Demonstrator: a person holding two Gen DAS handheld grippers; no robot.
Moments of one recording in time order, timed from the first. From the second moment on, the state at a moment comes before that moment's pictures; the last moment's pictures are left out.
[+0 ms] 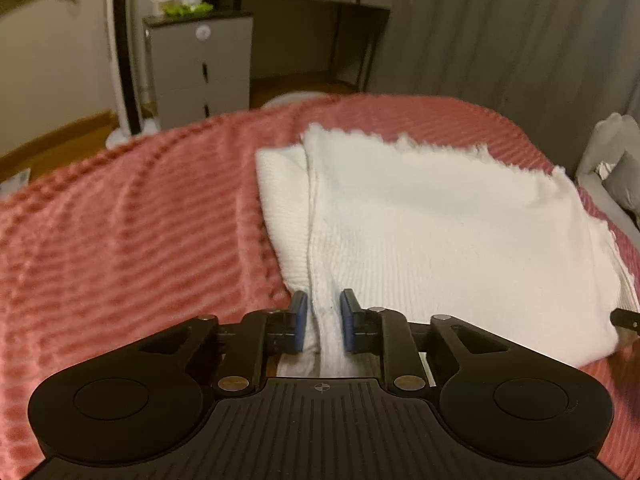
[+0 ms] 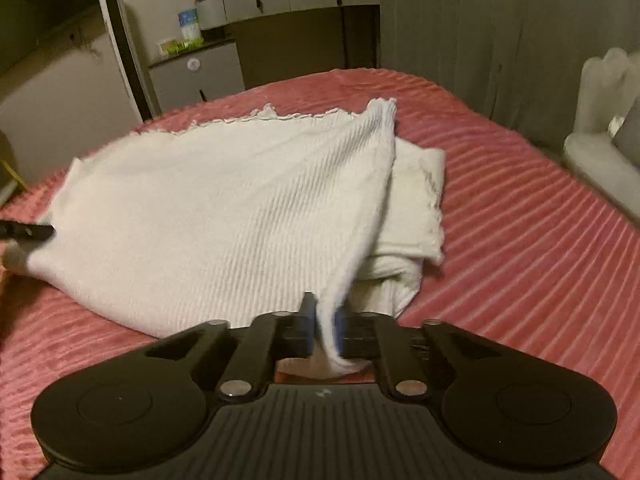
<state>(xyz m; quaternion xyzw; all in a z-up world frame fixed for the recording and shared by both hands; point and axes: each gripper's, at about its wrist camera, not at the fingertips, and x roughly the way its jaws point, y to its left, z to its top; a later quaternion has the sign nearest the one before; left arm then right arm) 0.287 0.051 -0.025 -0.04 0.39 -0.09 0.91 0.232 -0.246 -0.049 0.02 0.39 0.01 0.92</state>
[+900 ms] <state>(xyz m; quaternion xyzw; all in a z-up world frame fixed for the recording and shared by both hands) 0.419 0.001 -0.038 0.03 0.40 -0.04 0.91 0.366 -0.268 -0.043 0.06 0.38 -0.03 0.92</state>
